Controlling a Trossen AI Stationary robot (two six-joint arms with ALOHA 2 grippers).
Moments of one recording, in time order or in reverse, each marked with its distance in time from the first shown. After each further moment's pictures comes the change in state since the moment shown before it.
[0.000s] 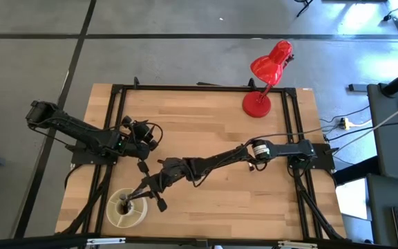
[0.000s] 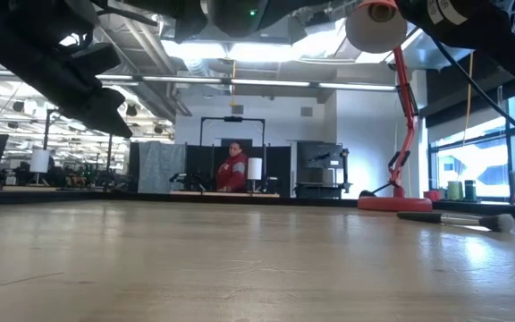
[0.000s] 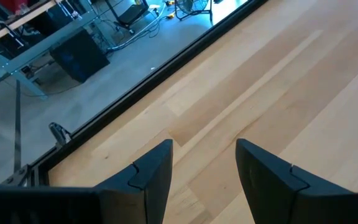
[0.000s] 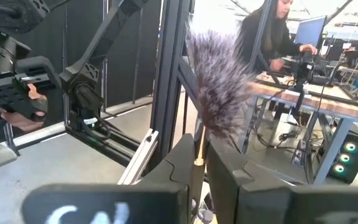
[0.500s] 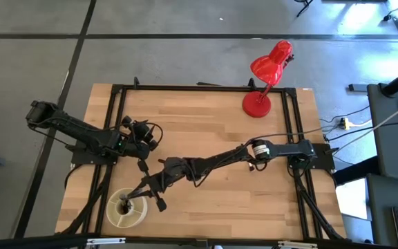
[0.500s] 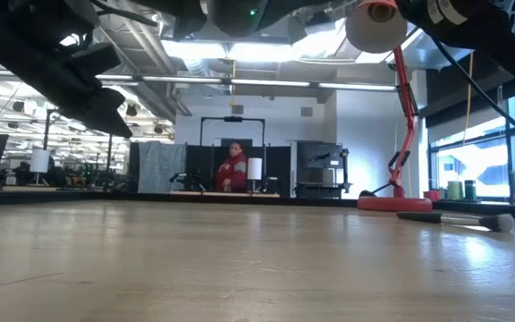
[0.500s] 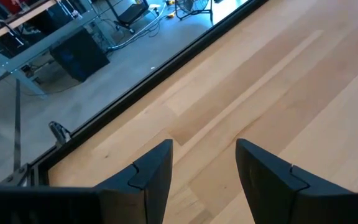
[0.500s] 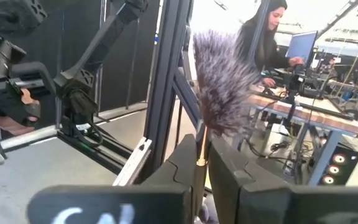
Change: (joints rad) left arm 0.000 0.000 0.000 -0.004 0.001 -0.007; right arm 0.000 0.000 0.000 0.037 0.017 -0.038
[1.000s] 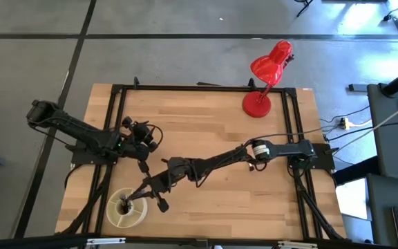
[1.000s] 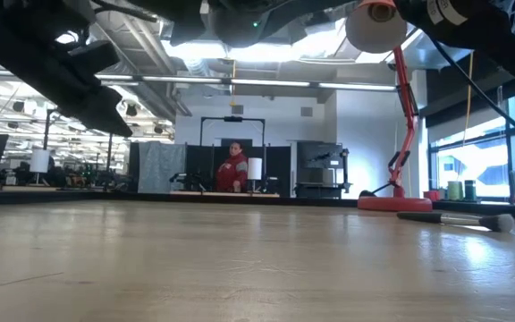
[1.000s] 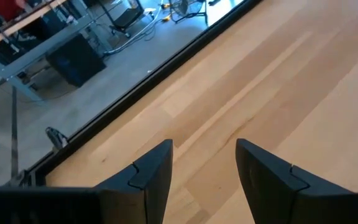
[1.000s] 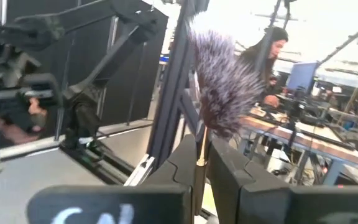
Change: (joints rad) left arm -0.027 0.000 0.000 0.005 -0.004 0.019; right arm -0.006 0.000 -0.040 0.138 -0.035 -0.029
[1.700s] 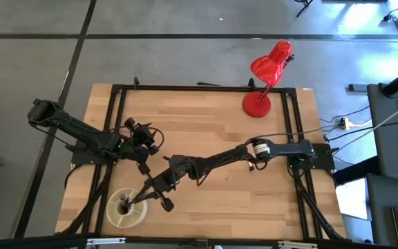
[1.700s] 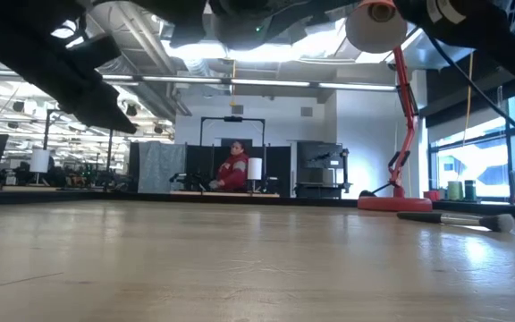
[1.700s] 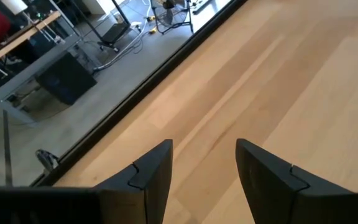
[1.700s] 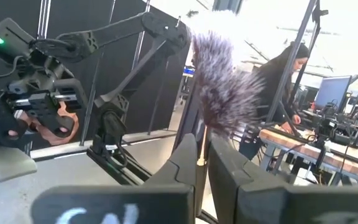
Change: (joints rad) left arm -0.040 0.006 0.001 0.070 0.002 0.117; right arm -0.008 -0.014 -0.036 0.058 -0.136 0.011
